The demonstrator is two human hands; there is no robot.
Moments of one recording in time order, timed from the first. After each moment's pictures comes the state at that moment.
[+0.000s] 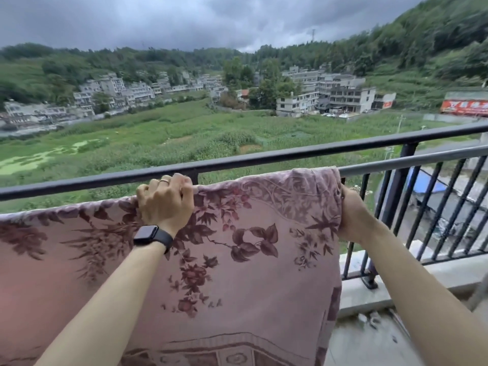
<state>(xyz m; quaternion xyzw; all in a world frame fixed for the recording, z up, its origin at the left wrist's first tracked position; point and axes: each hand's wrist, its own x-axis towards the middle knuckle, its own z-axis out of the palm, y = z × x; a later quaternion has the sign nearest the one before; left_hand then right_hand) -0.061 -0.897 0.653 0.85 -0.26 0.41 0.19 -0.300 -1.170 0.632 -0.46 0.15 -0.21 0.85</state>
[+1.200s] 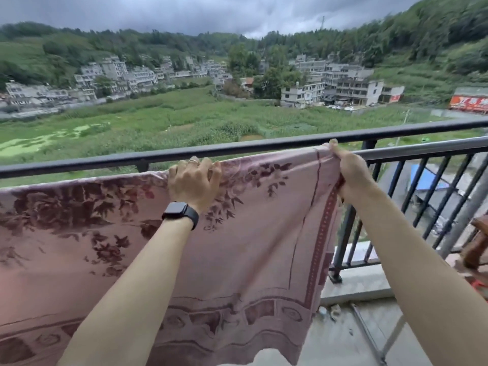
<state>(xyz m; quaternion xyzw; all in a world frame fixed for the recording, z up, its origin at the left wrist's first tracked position) -0.205 -1.122 0.642 0.87 -0.31 0.35 0.15 -0.408 -1.371 0.676 -0.55 0.23 -0.34 0.73</state>
